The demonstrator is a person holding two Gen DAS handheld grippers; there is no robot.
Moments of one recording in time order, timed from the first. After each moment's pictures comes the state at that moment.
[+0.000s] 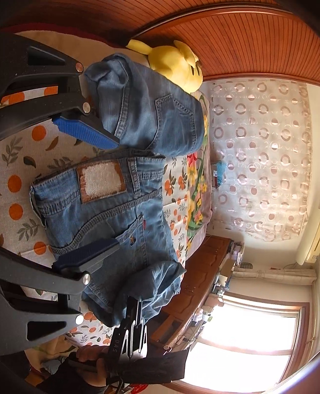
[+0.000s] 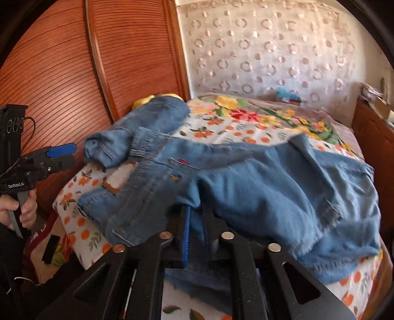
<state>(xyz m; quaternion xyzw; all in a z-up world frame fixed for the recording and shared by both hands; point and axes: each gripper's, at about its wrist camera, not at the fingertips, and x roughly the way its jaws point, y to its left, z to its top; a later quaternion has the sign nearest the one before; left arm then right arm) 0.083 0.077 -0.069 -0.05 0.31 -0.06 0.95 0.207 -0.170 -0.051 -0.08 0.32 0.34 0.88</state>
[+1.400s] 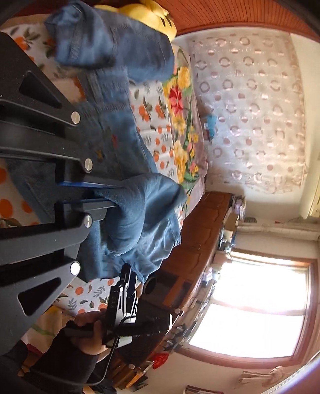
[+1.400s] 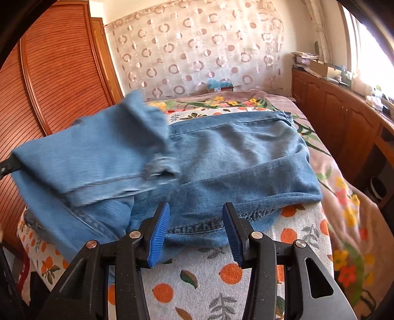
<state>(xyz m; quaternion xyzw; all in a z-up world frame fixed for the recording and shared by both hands) 0.109 -0.017 -0.043 -0.02 0.29 -0.17 0.94 0.193 -0.254 -0.060 0.01 0.33 0.19 0.93</state>
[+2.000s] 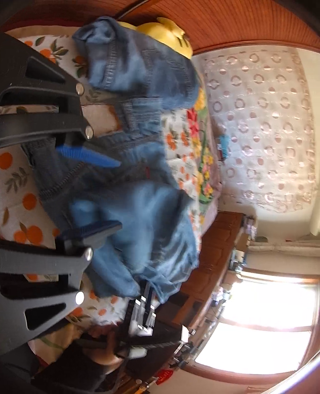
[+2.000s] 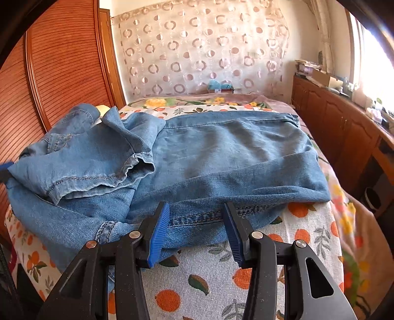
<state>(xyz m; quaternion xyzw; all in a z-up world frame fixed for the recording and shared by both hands) 0.093 0.000 -0.064 -0.01 0.32 -0.12 0.94 0.193 -0.243 -0.070 -0.04 0.32 0.18 0.93</state>
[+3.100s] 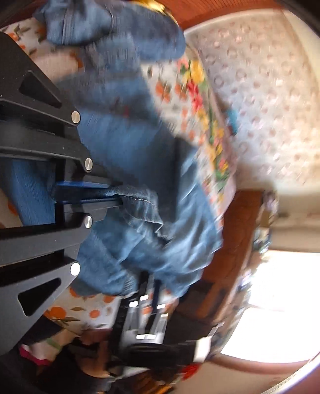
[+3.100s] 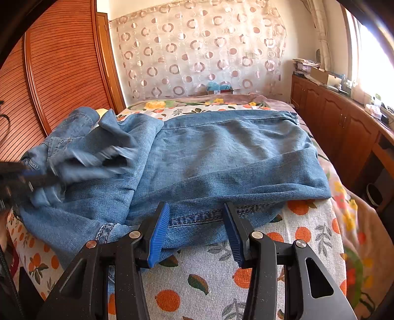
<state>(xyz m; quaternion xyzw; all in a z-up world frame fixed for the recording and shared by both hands) 0.155 -0.056 -0.081 0.03 0.36 -0.16 0.92 0.193 -0.252 -0.075 -0.02 0.32 0.18 0.93</state>
